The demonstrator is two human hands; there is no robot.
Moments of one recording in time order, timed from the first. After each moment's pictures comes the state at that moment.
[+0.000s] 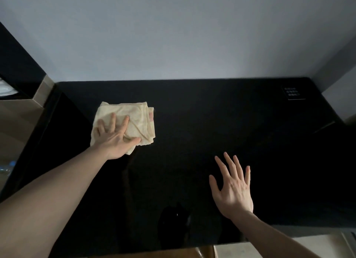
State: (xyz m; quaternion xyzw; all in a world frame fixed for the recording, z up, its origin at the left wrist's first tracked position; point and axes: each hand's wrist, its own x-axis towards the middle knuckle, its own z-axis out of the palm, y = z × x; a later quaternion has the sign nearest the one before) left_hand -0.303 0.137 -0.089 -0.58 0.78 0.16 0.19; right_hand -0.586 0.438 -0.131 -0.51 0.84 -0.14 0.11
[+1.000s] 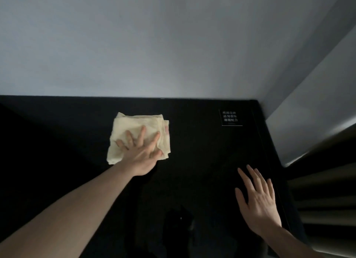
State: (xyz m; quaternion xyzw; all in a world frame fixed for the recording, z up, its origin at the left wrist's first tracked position) left_hand -0.691 0.247 -0.090 -0.53 0.80 0.21 0.16; right_hand -0.990 0.519 -0.127 -0.52 0.84 -0.13 0.12
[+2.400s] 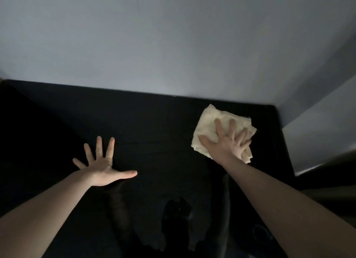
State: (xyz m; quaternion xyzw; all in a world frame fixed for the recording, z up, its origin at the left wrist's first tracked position) left_hand -0.575 0.249 -0.073 -0.66 0.64 0.32 0.24; right_hand -0.958 0.298 -0.098 -0.45 0.87 -0.05 0.20
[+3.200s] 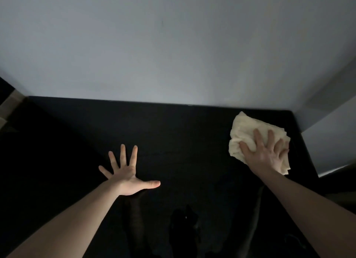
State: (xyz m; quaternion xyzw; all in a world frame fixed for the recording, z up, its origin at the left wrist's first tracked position) left_hand -0.564 0.234 -0.081 -0.62 0.68 0.31 0.24; right_hand -0.993 0.317 -0.114 -0.40 0.91 -0.04 0.12
